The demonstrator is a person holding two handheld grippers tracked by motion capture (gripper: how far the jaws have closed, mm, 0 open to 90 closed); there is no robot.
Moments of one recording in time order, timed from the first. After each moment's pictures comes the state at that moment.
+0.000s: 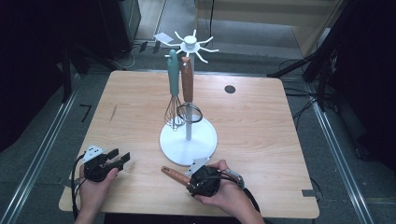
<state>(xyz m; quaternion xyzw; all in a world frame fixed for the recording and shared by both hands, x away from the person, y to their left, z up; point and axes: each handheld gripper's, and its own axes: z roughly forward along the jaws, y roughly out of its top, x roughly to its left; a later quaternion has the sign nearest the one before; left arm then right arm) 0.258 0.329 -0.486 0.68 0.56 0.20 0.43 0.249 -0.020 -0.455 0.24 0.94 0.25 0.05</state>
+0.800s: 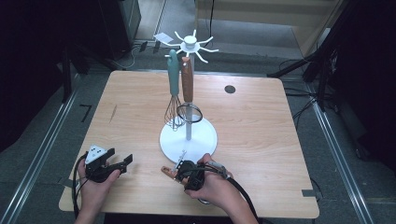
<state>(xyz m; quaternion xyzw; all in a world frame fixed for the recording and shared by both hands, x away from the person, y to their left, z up) 0.257 0.323 -0.485 0.69 0.55 0.22 0.41 0.265 0.021 -0.455 0.25 0.96 0.11 0.03</state>
